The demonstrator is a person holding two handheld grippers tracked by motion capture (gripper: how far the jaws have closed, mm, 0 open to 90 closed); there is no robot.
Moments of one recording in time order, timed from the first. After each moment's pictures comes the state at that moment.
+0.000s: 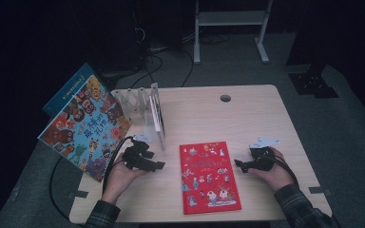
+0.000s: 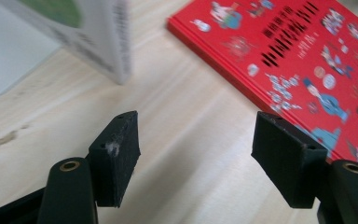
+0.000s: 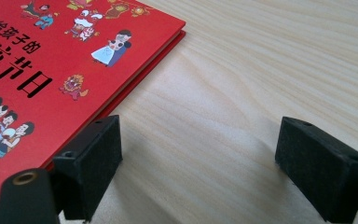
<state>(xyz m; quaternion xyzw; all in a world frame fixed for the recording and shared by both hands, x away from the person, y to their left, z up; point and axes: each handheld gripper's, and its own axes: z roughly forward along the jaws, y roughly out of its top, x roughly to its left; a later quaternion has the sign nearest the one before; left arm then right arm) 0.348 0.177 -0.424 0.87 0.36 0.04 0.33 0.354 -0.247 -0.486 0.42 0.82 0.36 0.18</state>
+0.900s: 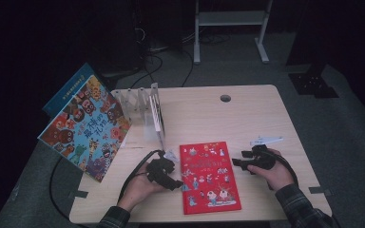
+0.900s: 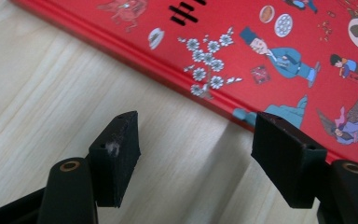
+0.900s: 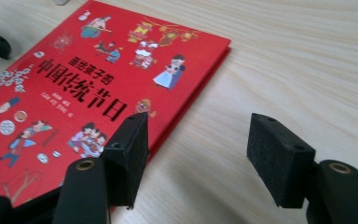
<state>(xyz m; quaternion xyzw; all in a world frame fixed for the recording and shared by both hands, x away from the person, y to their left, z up) 0.328 0.111 -0.455 0.93 0.25 0.02 0.26 0.347 -0.241 -0.468 0.44 0.80 0.40 0.08</state>
